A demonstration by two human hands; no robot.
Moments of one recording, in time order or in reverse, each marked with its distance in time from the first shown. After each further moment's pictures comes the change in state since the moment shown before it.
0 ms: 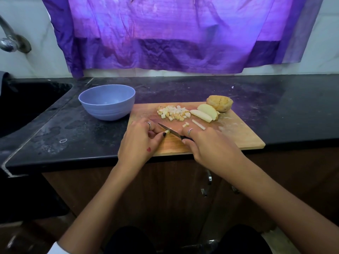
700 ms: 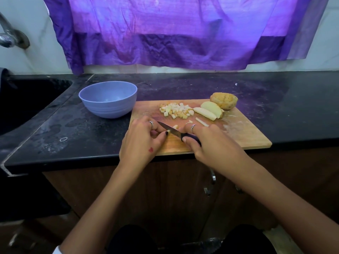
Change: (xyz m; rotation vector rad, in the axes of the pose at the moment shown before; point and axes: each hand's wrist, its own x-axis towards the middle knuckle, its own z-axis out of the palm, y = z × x) left_hand -0.001 -0.004 0.002 0.012 0.002 -0.030; right_hand 0.009 -0.004 0.007 0.133 -0.040 0.060
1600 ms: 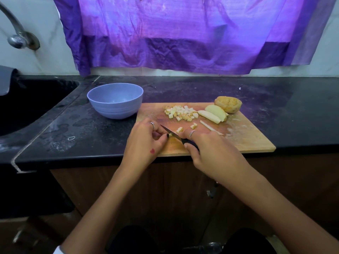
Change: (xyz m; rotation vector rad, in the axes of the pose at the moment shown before) left_hand -0.003 0.002 -0.008 0.002 0.012 -0.011; right_hand -0.009 -0.017 0.001 -0.043 -0.008 0.001
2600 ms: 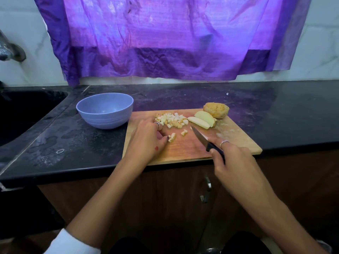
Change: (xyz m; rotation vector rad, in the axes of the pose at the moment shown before) left_hand 0.029 0.012 0.012 0.135 -0.083 0.122; right_hand -0.040 0.024 -0.012 0.127 0.176 0.378
